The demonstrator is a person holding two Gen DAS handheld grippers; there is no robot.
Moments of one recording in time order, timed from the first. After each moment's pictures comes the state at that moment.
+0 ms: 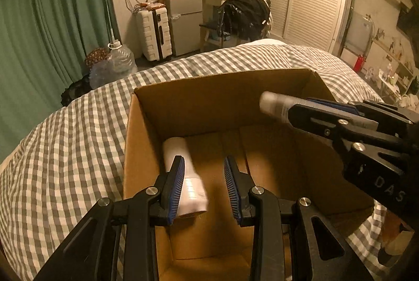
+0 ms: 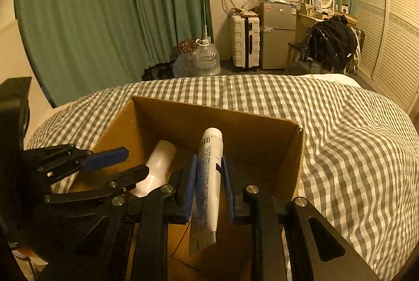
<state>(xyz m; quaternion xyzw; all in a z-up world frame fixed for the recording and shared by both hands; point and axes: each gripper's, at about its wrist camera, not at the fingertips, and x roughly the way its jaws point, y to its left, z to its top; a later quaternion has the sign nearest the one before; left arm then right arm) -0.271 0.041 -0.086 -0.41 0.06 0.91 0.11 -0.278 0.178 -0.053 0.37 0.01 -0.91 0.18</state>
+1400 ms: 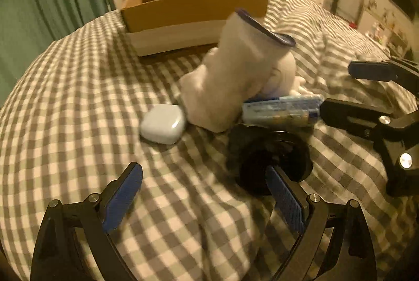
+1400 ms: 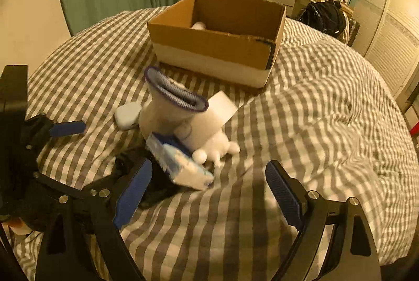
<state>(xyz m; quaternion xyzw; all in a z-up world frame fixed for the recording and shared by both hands) -0.019 0.048 -0.155 -0.47 0.10 0.87 0.12 -0.006 0.181 -0.101 0.44 0.09 -0.88 0.16</state>
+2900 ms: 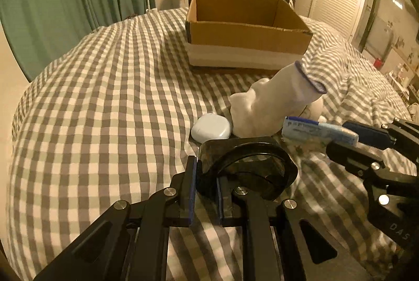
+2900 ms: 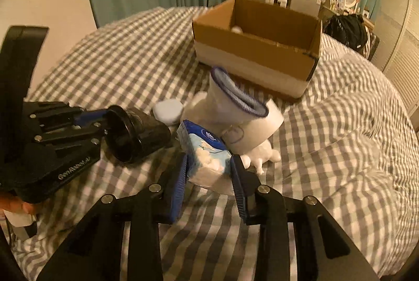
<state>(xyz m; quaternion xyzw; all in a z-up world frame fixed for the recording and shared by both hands) 0.017 -0.003 -0.105 -0.45 0.02 0.89 0.03 0.020 0.144 -0.089 0.42 0.11 -0.88 0.21</state>
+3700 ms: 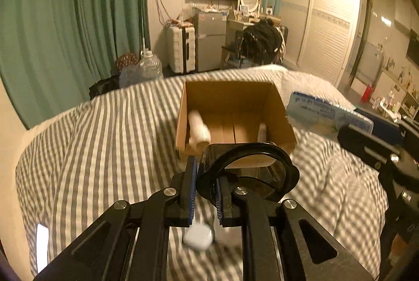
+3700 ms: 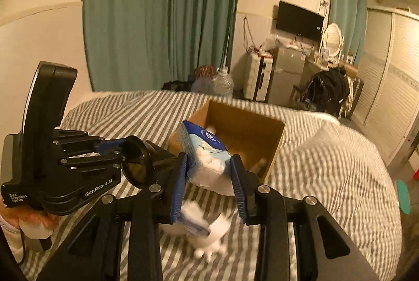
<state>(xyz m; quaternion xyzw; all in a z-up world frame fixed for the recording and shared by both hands) -0.086 0.008 0.019 -0.36 0.00 0.93 0.05 -0.023 0.159 0.054 0.26 0.10 -0.94 0.20</state>
